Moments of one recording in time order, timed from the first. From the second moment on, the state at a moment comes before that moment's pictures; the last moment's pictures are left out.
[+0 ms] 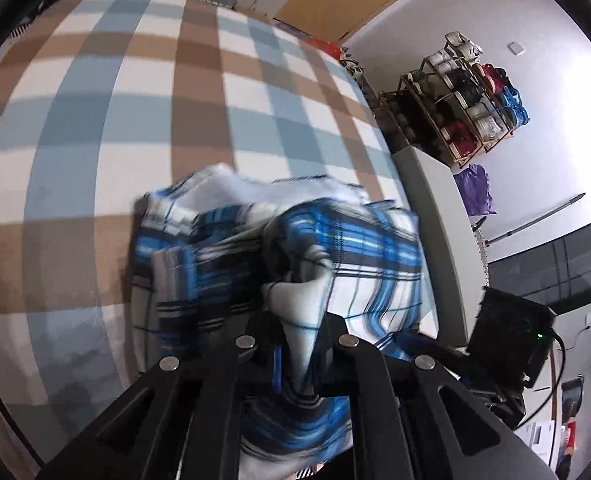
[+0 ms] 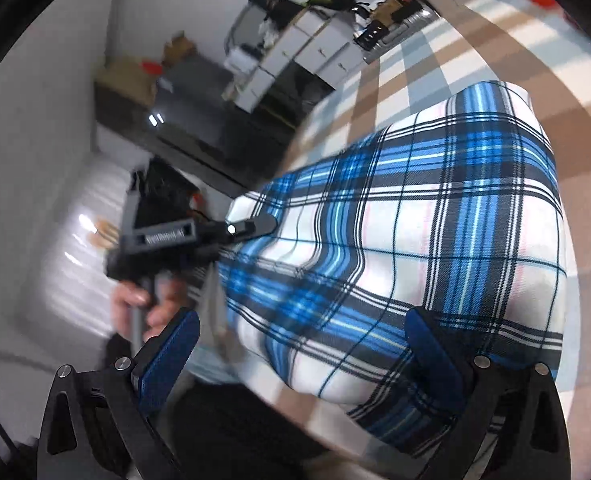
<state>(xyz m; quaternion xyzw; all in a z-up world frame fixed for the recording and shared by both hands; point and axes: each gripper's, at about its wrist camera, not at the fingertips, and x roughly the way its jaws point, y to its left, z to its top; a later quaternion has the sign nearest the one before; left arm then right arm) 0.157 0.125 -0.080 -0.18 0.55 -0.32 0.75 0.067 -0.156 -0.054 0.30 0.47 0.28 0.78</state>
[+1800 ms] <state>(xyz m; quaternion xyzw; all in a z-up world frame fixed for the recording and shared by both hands) 0.112 0.135 -0.113 -0.15 0.54 -0.34 0.76 0.215 -0.055 -0.095 -0.01 0.72 0.09 0.69</state>
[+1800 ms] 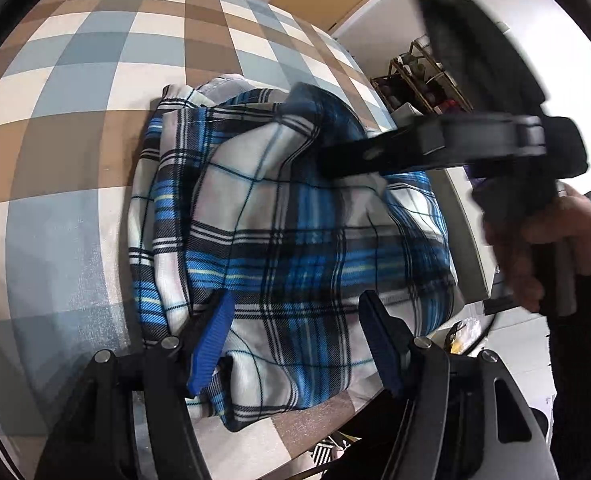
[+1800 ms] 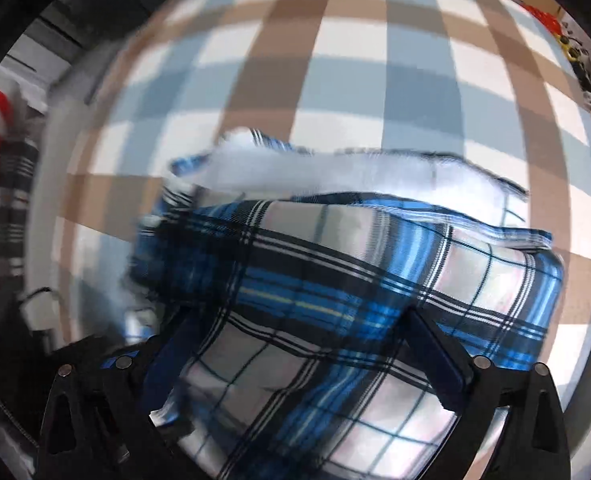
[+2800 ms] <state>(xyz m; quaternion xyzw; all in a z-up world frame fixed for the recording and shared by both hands) 0.112 0.139 -0.107 -0.18 0.54 -0.32 0.76 0.082 -0.153 -0.086 0.33 0.64 0.26 0.65</state>
